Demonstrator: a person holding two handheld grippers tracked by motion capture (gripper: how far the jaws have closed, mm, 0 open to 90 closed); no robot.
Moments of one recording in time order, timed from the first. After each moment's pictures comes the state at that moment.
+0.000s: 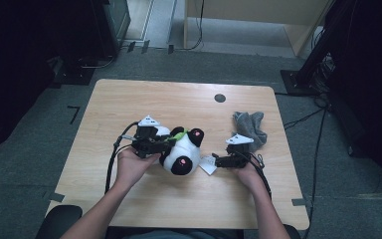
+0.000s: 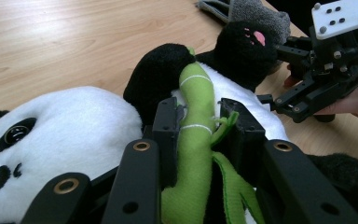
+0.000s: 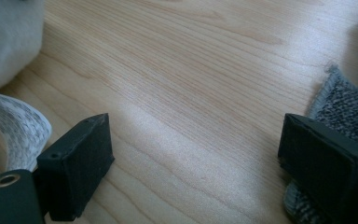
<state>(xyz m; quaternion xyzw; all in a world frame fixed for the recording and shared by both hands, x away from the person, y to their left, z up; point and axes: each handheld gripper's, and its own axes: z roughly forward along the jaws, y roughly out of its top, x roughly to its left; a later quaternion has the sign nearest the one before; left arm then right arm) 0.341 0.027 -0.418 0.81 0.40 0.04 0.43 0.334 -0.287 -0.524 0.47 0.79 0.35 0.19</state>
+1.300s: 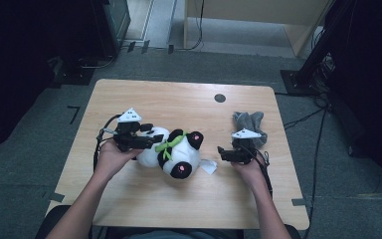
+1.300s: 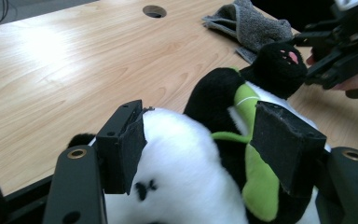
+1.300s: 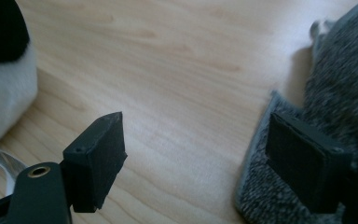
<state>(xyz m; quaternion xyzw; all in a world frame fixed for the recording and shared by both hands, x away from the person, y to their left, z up) 0.357 0.082 -0.406 0.82 0.34 0.08 0.46 0.334 -0.297 -0.493 0.50 0.76 0.35 0.20</state>
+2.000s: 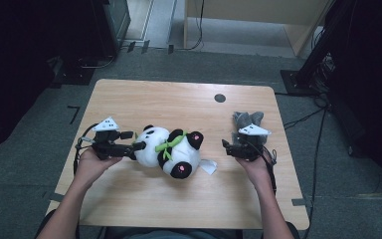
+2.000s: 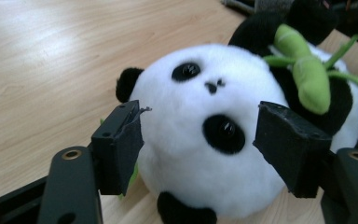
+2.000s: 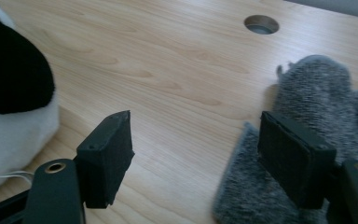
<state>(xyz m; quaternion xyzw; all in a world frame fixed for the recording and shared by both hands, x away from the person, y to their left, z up) 0.348 0.143 -0.436 0.82 0.35 0.06 0.45 0.328 -0.308 -0.462 0.49 0.74 0.39 0.23</state>
